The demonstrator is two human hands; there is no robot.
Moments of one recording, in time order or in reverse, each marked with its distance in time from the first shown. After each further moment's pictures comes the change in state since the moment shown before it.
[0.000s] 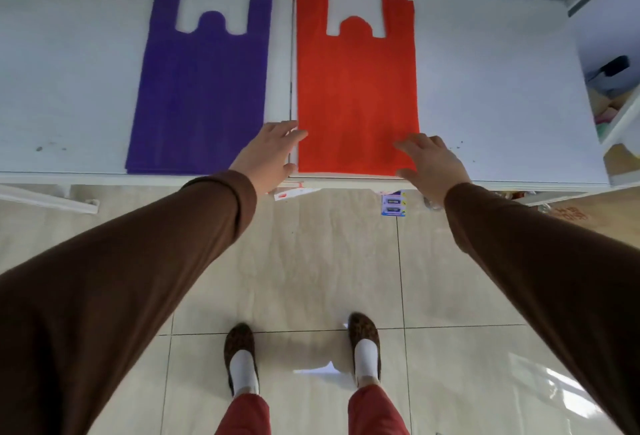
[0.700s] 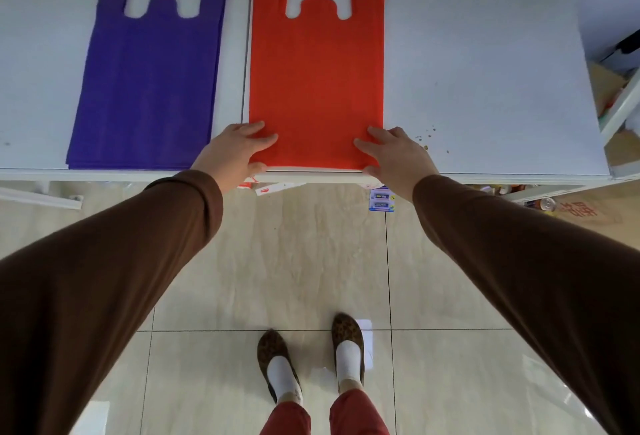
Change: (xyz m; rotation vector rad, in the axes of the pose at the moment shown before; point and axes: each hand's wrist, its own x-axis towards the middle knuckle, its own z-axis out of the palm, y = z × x) left_hand 0.025 0.025 0.033 0.184 -0.094 -0.093; right_hand 0.016 0.042 0.023 -0.095 -0.028 -0.182
